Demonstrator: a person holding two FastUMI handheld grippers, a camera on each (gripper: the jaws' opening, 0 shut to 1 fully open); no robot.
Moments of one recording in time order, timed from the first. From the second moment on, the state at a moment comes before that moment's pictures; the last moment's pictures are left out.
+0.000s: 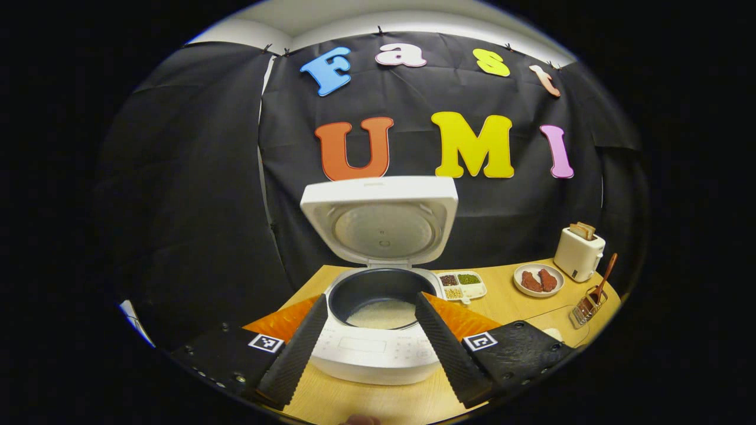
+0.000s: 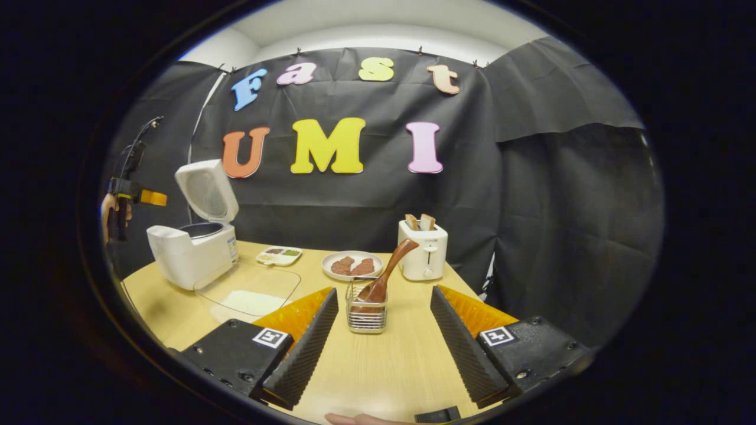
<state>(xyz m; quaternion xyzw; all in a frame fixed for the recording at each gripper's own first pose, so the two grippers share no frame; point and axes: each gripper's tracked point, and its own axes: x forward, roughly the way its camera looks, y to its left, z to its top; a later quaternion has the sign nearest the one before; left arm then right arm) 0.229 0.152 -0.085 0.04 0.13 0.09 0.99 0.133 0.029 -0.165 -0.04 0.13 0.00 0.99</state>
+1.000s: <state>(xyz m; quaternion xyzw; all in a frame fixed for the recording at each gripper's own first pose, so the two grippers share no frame) 0.065 0.087 -0.126 0.03 0.05 0.06 1.00 0.307 0.006 -0.221 -0.05 0.14 -0.02 0.99</state>
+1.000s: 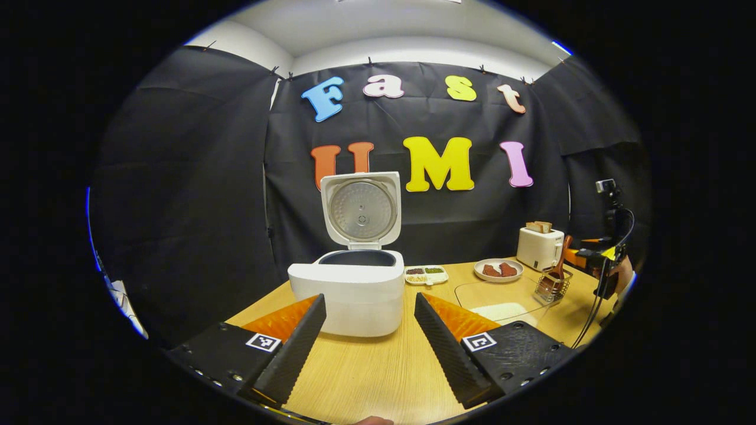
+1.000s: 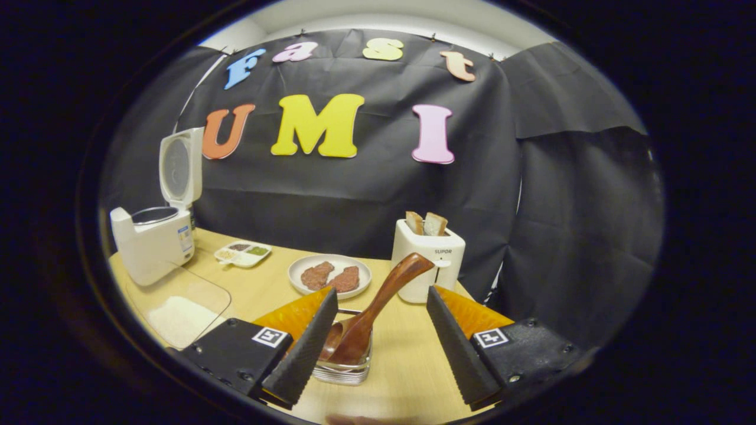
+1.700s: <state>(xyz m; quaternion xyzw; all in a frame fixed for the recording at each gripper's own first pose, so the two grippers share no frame) 0.016 0.072 -0.174 0.01 0.07 0.05 1.00 0.350 0.013 -0.247 0.11 0.21 0.01 0.97</state>
